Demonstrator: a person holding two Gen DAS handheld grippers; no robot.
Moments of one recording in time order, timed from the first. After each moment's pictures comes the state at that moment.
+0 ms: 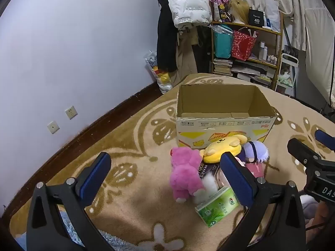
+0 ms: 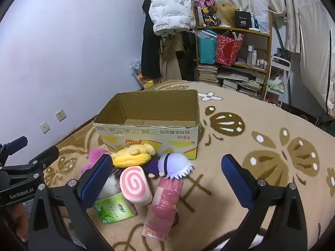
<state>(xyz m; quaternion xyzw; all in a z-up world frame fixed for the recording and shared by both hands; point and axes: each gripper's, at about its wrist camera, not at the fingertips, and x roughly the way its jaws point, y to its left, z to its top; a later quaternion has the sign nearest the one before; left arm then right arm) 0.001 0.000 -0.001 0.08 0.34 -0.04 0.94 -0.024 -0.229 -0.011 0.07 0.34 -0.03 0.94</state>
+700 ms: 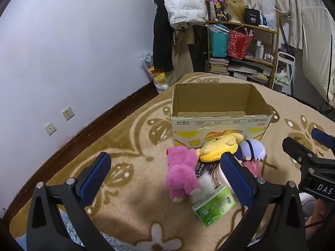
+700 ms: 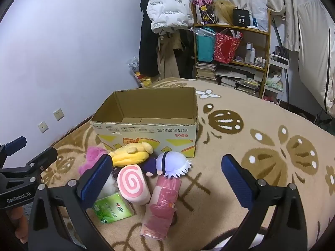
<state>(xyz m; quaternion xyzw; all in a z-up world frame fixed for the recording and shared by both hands) 0.001 -0.004 -0.005 0.08 0.34 -0.05 0.94 -0.022 -0.229 -0.013 0.07 0.34 -0.03 0.94</state>
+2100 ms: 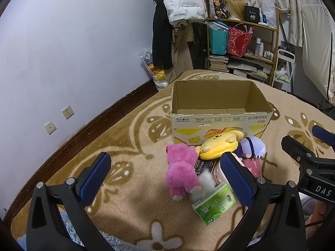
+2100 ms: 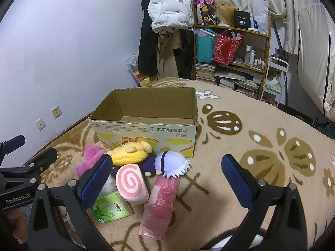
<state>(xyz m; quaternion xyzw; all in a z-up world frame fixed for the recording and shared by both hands) 0.001 -0.004 -0.008 0.08 0.34 -0.05 0.94 -0.020 -0.227 -0.011 0.05 0.35 -0.04 0.94</state>
